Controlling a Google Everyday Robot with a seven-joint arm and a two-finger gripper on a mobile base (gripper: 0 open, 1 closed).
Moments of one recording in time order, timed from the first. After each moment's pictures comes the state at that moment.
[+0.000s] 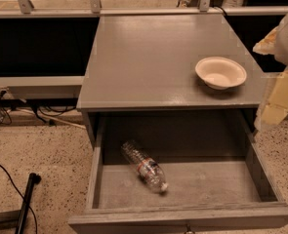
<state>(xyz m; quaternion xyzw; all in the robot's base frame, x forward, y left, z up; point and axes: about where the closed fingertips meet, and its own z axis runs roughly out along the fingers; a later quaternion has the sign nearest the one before) 0.438 -0.217 0.976 -0.60 0.78 -0.03 0.16</state>
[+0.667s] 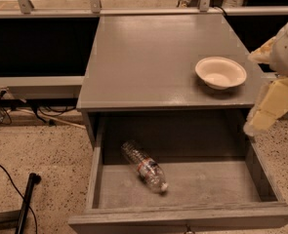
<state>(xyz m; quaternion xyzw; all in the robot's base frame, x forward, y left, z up) 0.441 -0.209 0.959 -0.59 0.79 0.00 0.19</state>
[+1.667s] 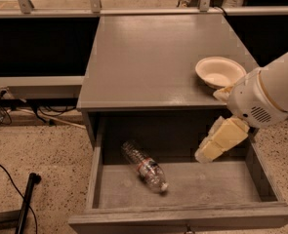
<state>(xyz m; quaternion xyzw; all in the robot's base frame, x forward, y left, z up) 0.430 -0.142 0.882 -0.52 0.81 0.13 0.25</state>
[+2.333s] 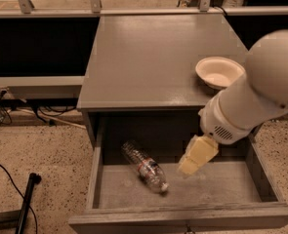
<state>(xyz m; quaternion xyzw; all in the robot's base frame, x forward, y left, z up) 0.429 -0.120 0.826 -0.52 0.83 0.09 0.19</state>
